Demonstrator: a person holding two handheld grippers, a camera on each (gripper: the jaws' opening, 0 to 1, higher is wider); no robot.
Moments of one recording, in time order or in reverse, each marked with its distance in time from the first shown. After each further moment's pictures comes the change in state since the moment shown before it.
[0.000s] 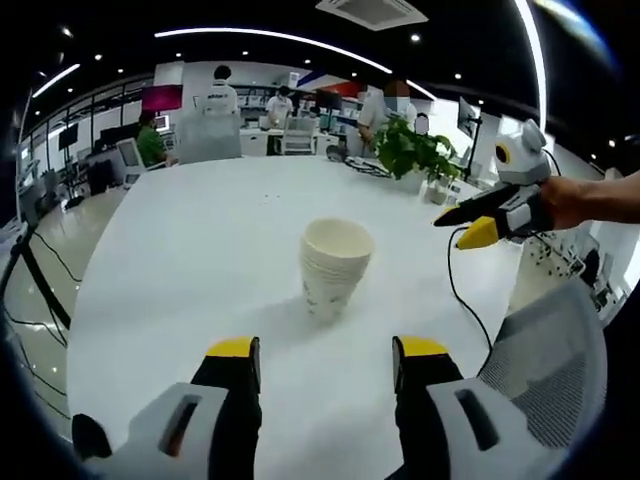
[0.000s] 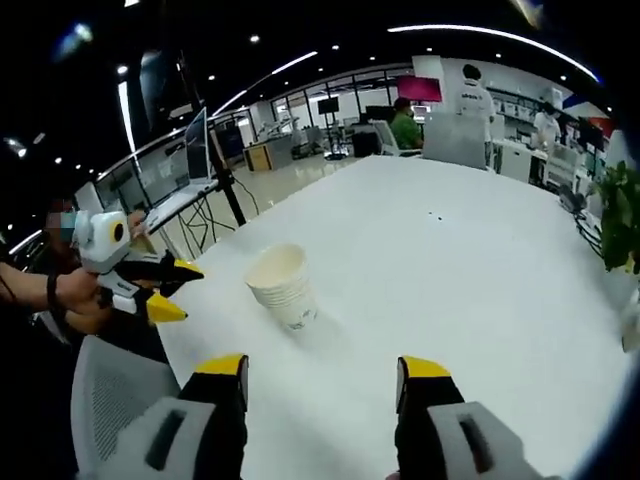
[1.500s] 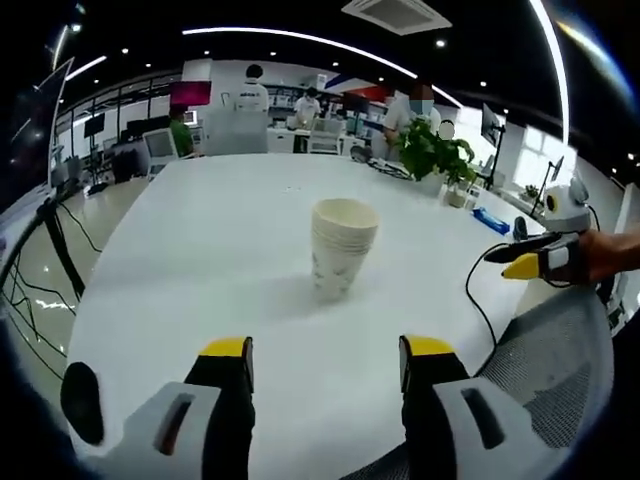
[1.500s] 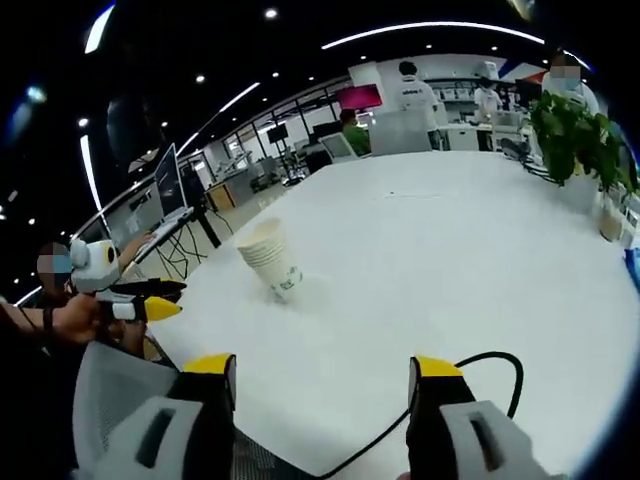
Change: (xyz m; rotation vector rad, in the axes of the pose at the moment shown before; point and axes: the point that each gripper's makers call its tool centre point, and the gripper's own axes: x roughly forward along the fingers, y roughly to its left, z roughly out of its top) left arm -0.015 -0.004 -0.023 -0.061 -0.022 0.097; right arm -0.038 0.017 -0.067 0.242 -0.124 -0.104
